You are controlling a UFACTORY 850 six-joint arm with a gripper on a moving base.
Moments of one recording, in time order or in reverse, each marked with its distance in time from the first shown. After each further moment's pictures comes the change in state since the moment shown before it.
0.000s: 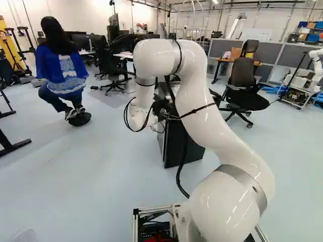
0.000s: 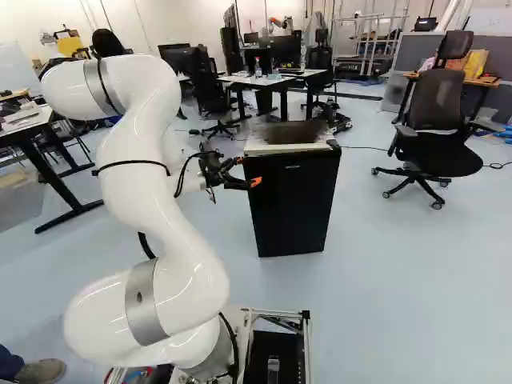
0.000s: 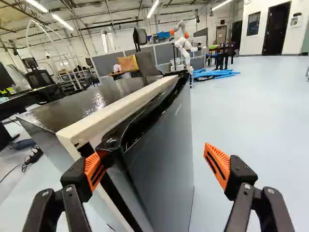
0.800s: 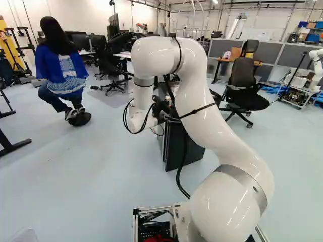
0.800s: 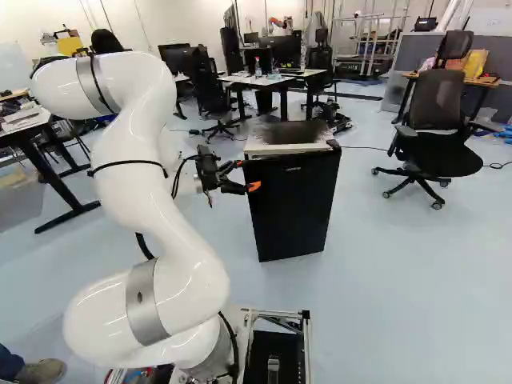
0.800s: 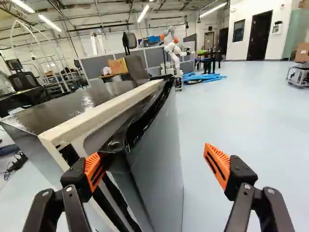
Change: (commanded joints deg) arm 1.4 0.9 2.1 5.4 1.6 0.0
